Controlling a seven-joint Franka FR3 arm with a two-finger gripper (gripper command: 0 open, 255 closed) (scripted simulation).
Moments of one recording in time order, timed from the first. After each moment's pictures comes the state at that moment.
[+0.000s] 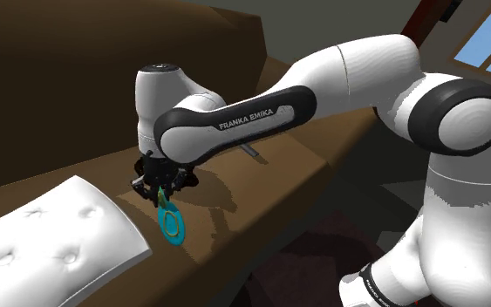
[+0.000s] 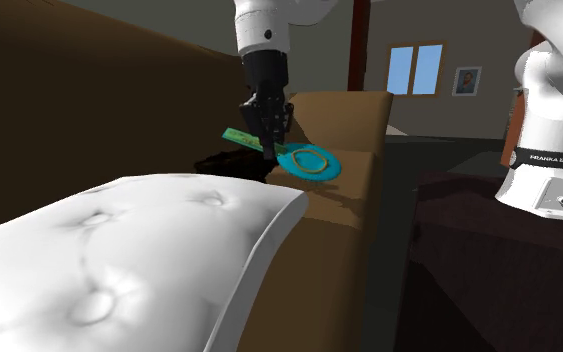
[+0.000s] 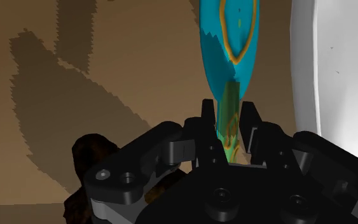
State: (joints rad) arm 0.34 0.53 0.40 -1.66 -0.13 2.08 0.81
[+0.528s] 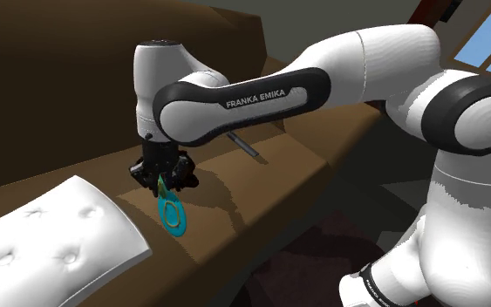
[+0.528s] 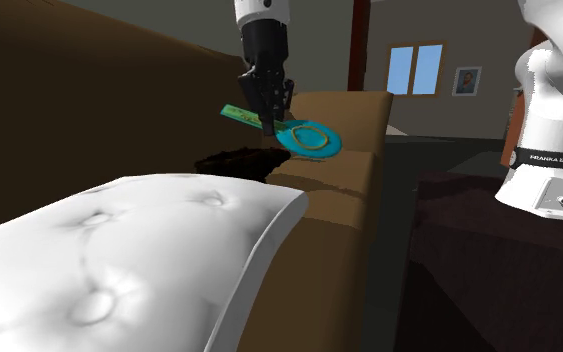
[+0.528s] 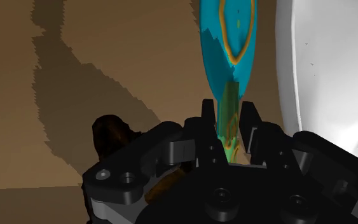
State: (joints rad) arm 0.33 0.48 0.42 -1.62 -0.11 1.99 0.80
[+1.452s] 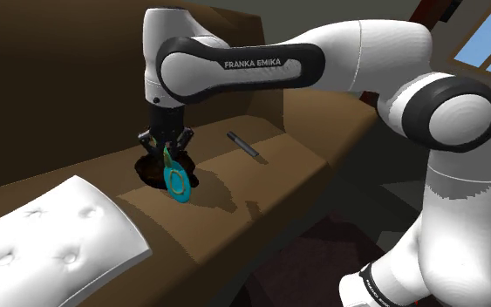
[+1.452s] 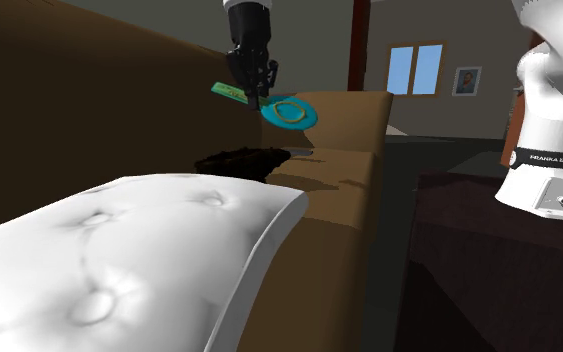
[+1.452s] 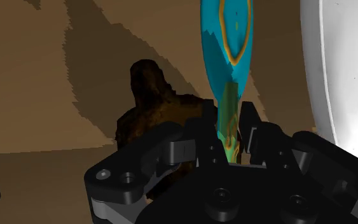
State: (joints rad) arm 0.29 0.53 0.39 -1.42 -0.11 1.84 0.72
